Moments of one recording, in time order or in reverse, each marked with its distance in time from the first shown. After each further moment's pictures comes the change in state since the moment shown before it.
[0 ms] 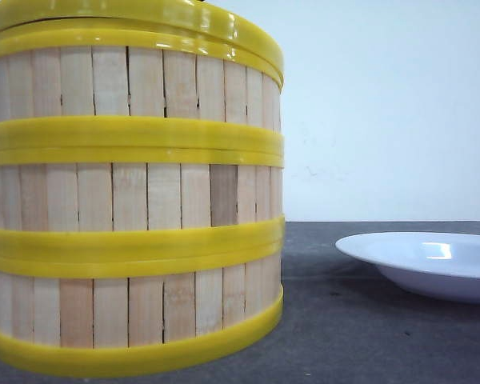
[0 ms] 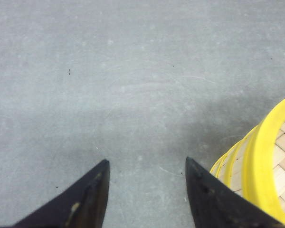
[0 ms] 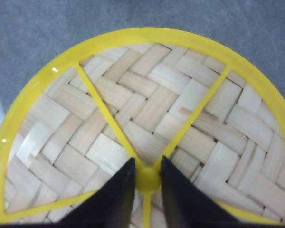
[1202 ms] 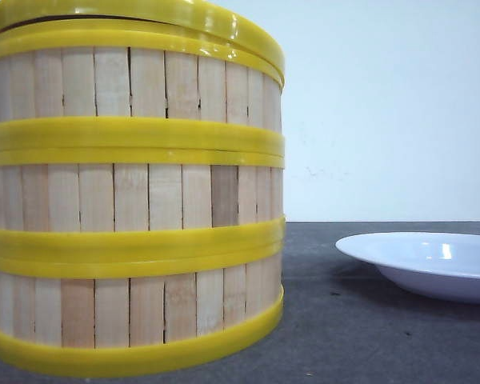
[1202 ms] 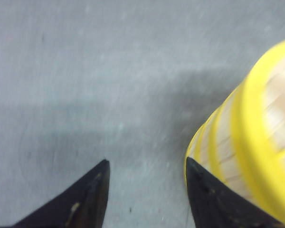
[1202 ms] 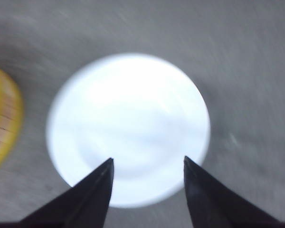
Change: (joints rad) left arm 0.037 -0.171 -0.224 0.005 0.108 -0.031; right arm -0.831 -0.956 -0.987 0.131 0.011 0.039
